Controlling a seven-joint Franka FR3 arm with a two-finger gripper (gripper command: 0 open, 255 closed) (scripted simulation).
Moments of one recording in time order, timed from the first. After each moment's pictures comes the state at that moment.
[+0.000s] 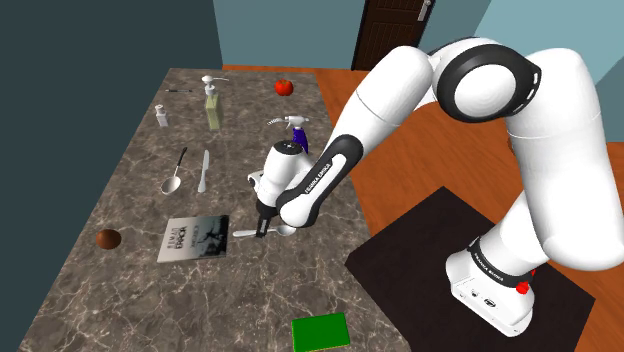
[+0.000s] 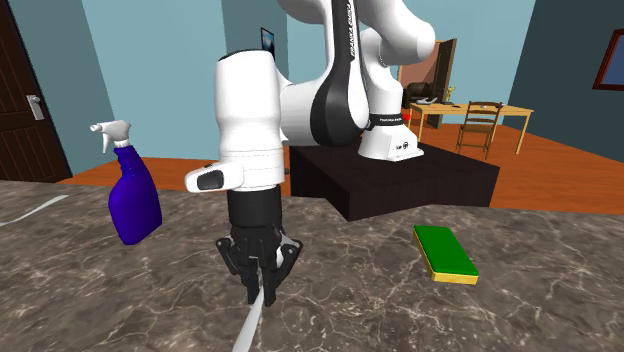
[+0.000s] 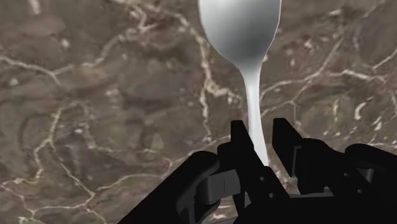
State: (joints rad) arm 0.41 0.76 0.25 -2.00 0.03 2.93 -0.32
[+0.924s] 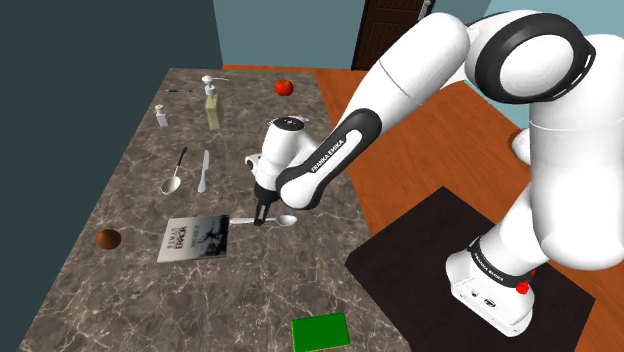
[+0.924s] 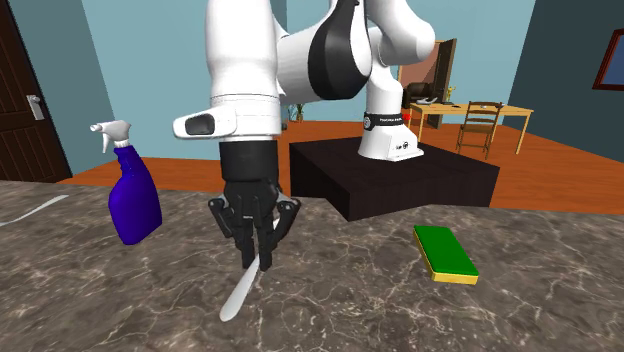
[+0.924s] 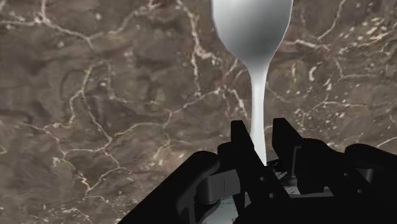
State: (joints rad) arm 0.39 0.60 0.28 -2.05 0.05 2.83 -0.31
